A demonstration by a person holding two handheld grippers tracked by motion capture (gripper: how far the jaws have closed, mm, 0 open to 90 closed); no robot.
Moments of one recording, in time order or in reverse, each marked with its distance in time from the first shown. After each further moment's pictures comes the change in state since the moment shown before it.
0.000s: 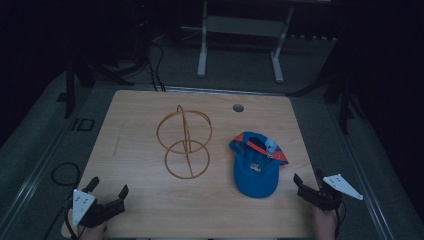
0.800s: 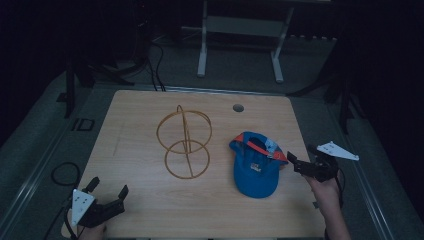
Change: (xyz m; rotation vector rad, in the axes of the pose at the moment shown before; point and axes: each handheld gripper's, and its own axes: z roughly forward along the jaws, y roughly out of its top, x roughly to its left) left arm 0.001 0.000 0.000 0.002 -0.011 -0.006; right arm 0.004 0.079 0.038 0.095 0.154 -0.057
